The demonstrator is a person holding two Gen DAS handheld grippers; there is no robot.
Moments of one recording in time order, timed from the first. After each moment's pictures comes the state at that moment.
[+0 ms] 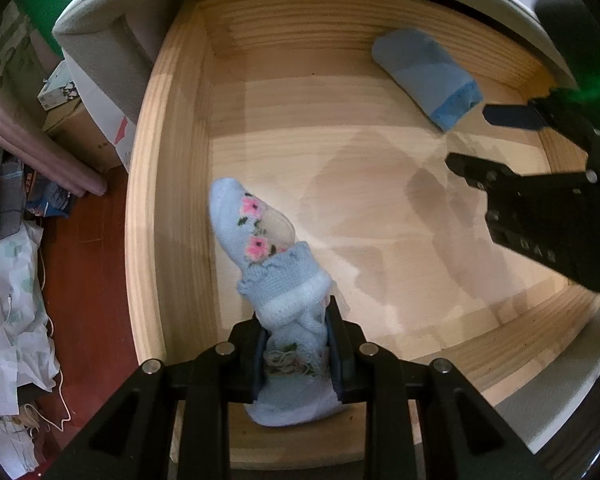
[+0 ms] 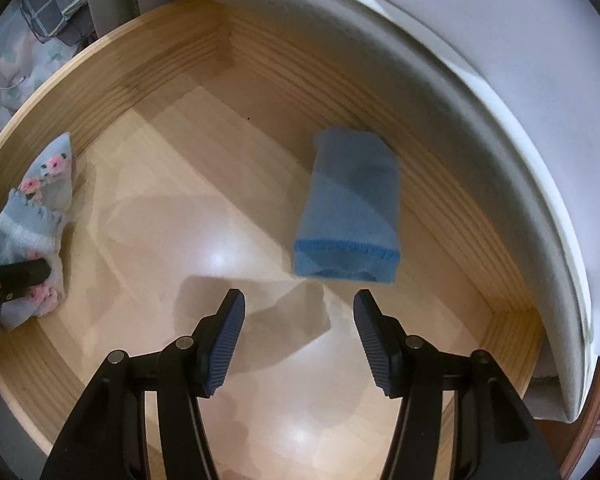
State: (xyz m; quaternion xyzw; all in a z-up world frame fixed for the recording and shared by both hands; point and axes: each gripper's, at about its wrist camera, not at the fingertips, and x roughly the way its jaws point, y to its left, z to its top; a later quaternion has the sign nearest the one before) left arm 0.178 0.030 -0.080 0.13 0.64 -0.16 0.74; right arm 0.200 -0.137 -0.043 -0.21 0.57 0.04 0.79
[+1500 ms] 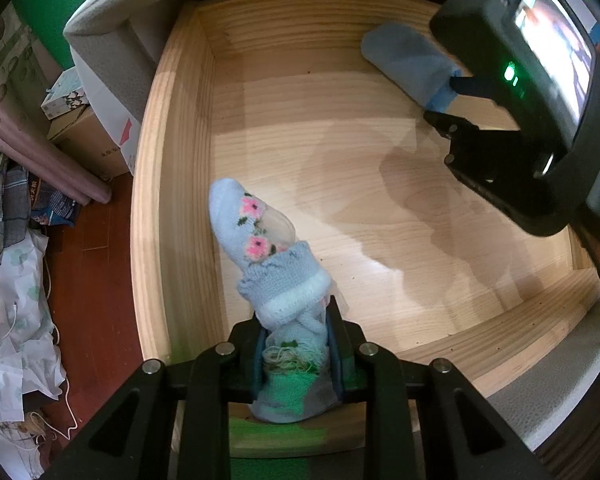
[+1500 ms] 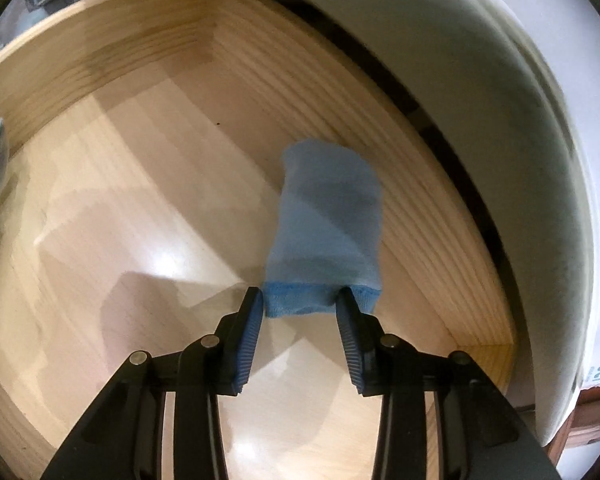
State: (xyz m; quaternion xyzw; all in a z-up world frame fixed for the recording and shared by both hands) left arm 0.166 0.027 -0.076 0.15 0.62 -0.17 0.75; right arm 0.219 -0.114 -0.077 -0.31 0.52 -0.02 0.80
